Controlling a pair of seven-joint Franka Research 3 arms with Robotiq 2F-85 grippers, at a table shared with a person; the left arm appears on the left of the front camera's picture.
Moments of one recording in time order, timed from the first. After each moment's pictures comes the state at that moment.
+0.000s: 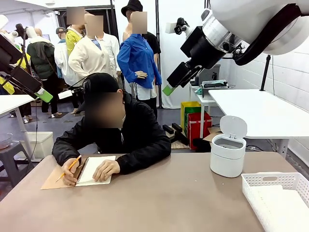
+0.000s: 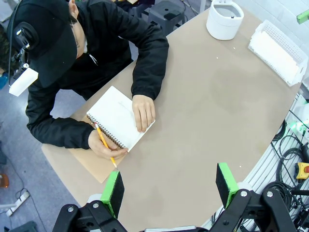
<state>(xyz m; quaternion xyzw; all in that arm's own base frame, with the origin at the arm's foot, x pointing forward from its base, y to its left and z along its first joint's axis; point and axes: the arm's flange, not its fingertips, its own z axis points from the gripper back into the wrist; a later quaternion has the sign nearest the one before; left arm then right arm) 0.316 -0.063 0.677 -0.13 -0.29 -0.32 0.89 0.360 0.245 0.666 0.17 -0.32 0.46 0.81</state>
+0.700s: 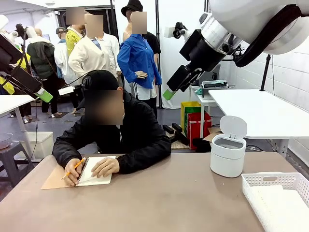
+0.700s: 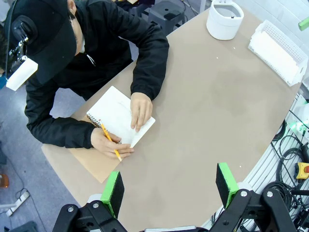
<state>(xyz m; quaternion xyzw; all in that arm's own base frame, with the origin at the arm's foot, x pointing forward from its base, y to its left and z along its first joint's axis) 0.316 -0.063 0.677 -0.13 -0.29 -0.32 0.89 0.354 0.250 0.659 0.17 -0.29 0.46 0.83</state>
